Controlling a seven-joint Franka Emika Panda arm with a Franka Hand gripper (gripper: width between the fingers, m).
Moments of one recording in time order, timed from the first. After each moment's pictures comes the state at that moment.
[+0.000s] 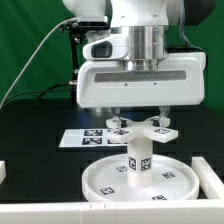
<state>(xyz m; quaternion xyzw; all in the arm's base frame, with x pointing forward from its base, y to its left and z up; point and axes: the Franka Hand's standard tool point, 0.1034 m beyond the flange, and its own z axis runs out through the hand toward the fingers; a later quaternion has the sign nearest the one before) 0.563 0.035 0.097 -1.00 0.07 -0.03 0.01</state>
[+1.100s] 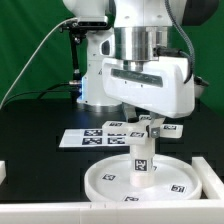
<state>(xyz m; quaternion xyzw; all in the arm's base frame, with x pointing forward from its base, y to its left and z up) 0.564 0.039 0.096 -0.82 0.57 -0.01 0.02</state>
